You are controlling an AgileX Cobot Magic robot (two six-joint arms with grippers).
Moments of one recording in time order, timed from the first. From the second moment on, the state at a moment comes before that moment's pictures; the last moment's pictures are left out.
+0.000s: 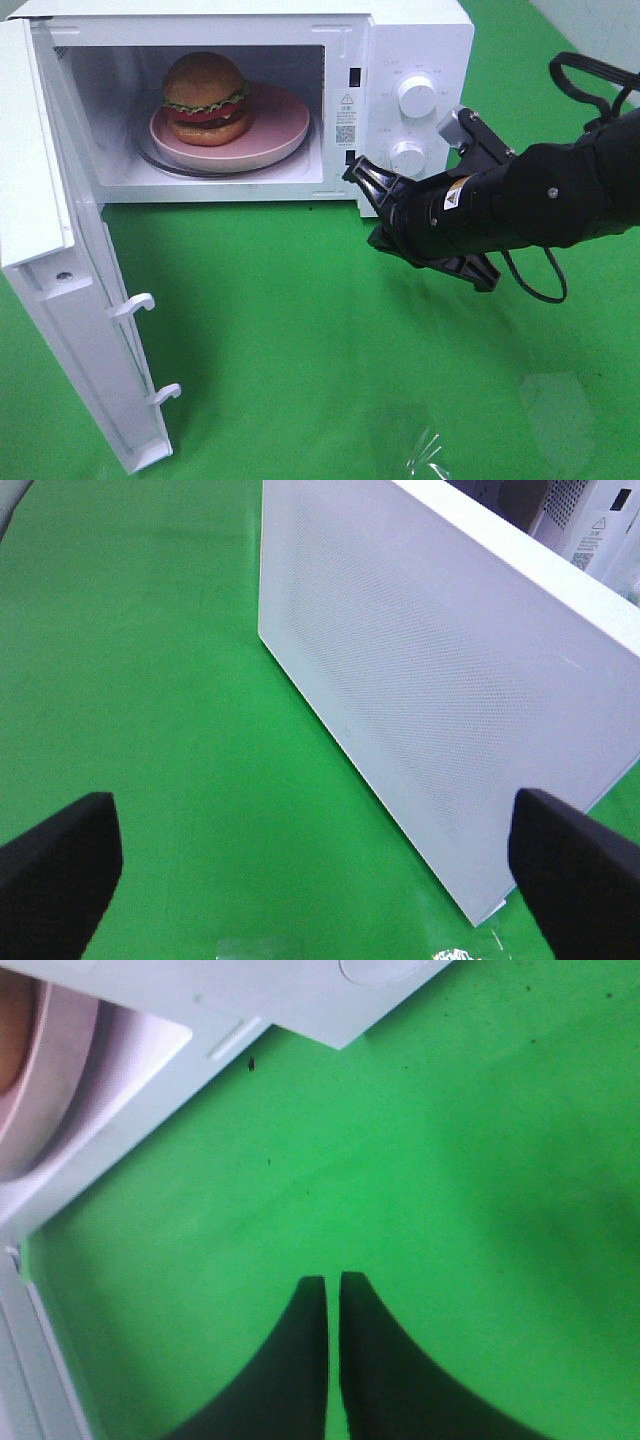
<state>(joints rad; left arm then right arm) 0.05 0.00 -0.52 -0.20 1.07 0.08 0.56 1.76 -0.76 0.18 -0.18 0.81</state>
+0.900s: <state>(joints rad) 0.05 0.00 -0.52 -0.20 1.07 0.08 0.56 1.66 -0.93 0.14 0.52 -0.25</state>
